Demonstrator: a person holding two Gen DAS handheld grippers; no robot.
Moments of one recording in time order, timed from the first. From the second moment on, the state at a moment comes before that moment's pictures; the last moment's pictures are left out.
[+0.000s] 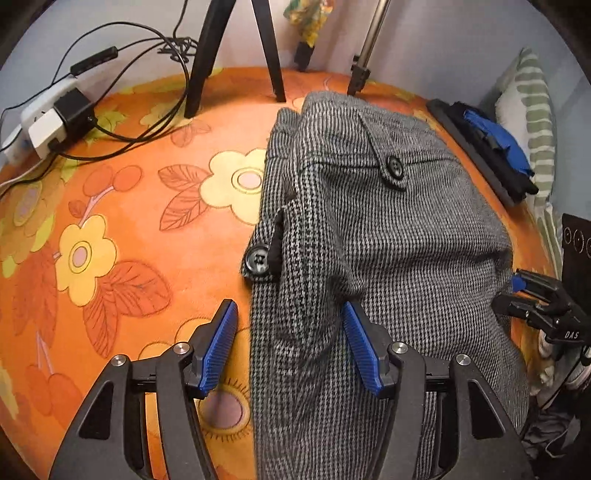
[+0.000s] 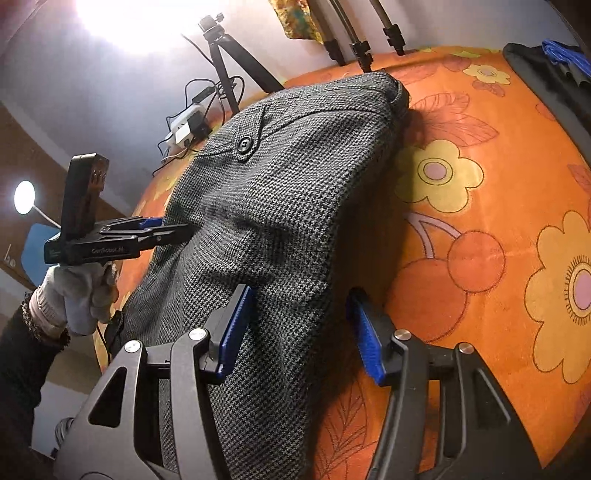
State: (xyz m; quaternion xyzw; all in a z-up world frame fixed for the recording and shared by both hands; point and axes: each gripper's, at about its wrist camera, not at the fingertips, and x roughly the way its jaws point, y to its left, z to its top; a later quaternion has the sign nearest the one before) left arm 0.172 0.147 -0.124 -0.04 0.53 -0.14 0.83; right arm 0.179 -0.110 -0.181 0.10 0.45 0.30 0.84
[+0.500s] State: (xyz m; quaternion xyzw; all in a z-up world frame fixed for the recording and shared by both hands) left arm 0.166 0.142 -0.124 -0.05 0.51 -0.15 0.84; right arm 0.180 -0.093 -0.188 0.08 0.46 0.34 0.82
